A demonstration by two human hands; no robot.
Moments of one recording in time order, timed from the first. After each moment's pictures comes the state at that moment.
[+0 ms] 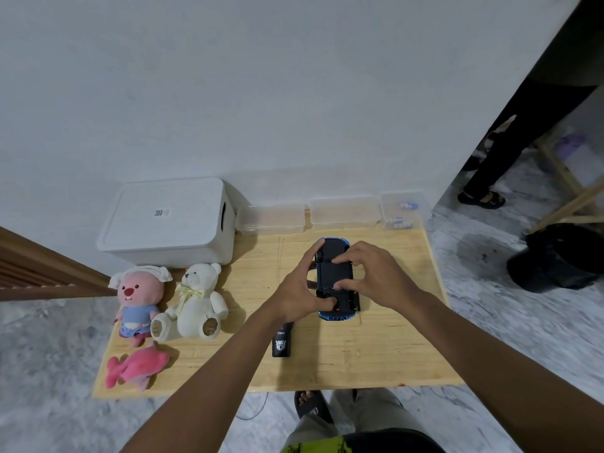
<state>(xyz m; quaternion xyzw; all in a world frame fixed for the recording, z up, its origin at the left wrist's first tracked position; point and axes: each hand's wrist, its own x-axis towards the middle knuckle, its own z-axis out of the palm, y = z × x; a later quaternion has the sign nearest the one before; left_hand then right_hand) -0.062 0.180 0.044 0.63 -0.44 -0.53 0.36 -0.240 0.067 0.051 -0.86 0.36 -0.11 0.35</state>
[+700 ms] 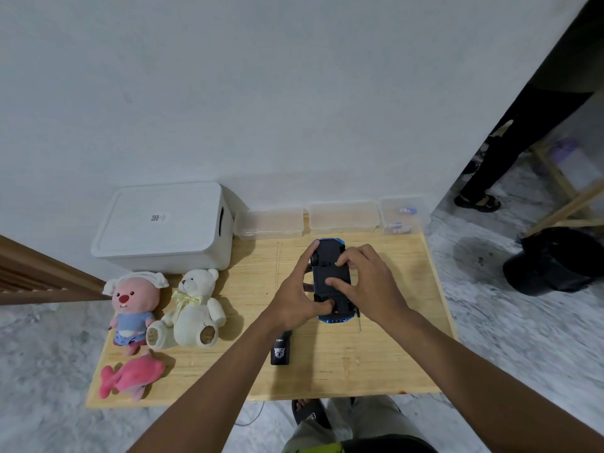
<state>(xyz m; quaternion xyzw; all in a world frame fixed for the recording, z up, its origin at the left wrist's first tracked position) -0.061 0.181 0.046 0.63 -0.43 -0.50 0.40 -0.226 0.090 0.047 -0.81 0.43 -0.21 0.34</state>
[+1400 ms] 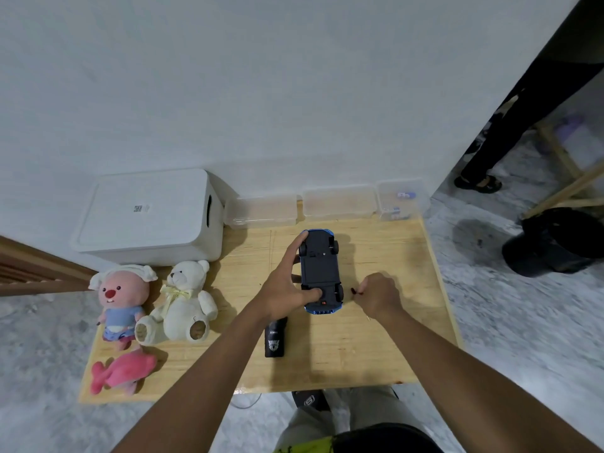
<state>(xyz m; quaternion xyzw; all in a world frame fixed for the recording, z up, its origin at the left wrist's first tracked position) -0.048 0.175 0.034 0.66 -0.43 -0.51 0.35 -0.249 0.073 -0.053 -0.67 0.65 0.03 0.35</state>
